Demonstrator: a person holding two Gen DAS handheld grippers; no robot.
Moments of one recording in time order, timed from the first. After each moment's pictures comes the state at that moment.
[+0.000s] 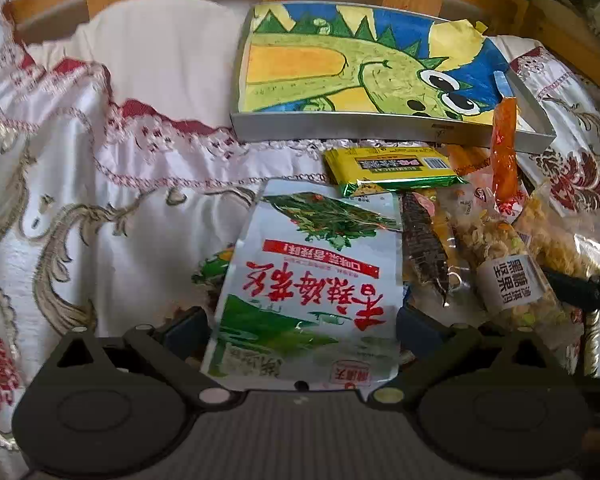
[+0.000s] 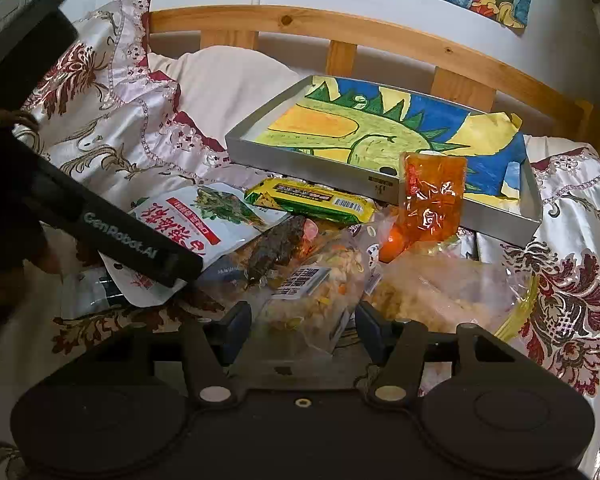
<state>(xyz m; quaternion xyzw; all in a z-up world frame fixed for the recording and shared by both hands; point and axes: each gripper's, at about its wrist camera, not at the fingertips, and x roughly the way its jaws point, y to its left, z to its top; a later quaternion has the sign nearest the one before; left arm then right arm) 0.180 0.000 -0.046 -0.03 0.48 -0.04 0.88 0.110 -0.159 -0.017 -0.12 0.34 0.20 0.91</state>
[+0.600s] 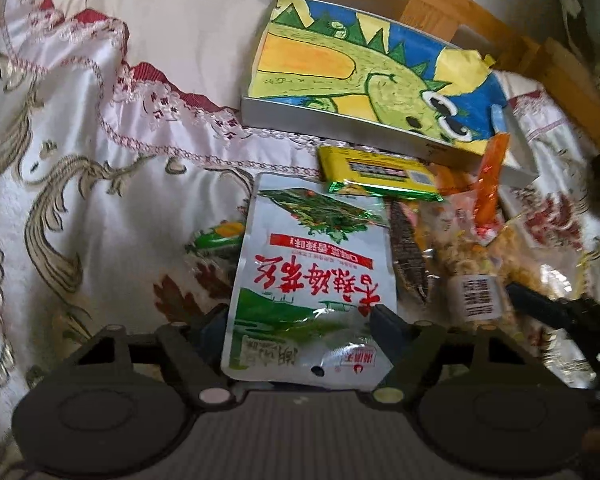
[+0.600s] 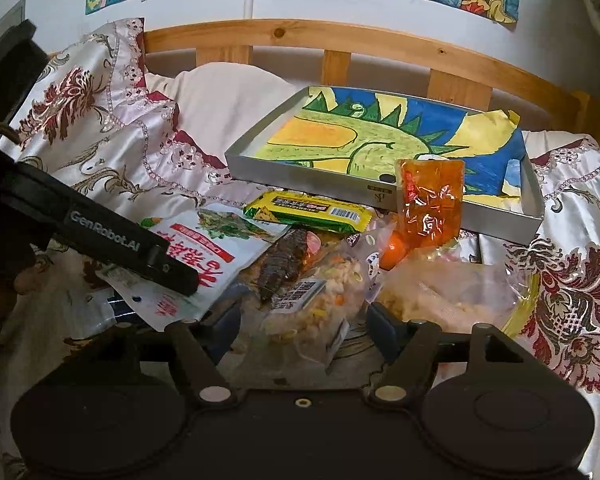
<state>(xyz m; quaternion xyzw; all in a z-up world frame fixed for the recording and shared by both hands) 0.169 0.020 -0.041 -0.13 0.48 -0.06 0.87 0.113 -0.165 -0.011 -0.08 0.33 0.21 0.92</state>
